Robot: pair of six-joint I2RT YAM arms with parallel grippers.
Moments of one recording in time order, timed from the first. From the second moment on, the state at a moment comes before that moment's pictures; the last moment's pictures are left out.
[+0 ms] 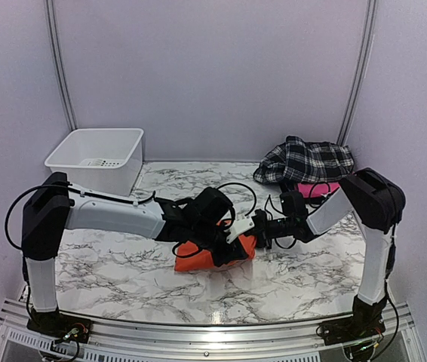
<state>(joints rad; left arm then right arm) -1.08 2.00 1.42 -0.20 0.30 0.13 0.44 2.02 0.82 0.59 -0.89 1.26</state>
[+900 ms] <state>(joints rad) -0.92 1.65 1.17 -0.19 0.11 -0.21 0.29 1.47 1.12 -0.56 -0.48 0.38</state>
